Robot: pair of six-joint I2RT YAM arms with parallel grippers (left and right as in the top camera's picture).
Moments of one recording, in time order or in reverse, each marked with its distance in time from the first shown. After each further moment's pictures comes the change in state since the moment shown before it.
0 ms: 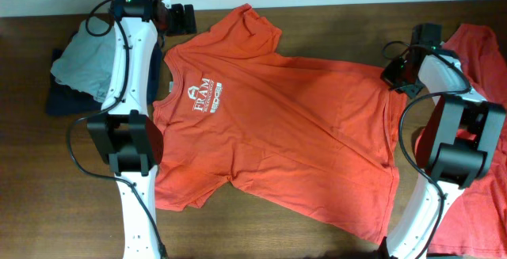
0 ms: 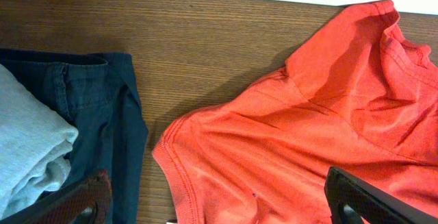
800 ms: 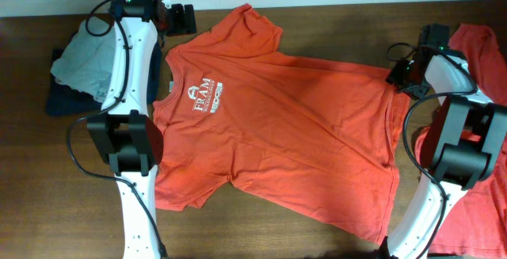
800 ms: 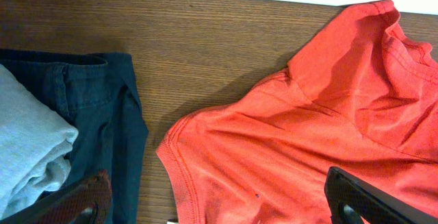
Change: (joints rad) left arm 0.000 0.000 0.000 0.000 0.000 0.000; right arm -0.031 0.000 0.012 -0.020 -0.004 -0.122
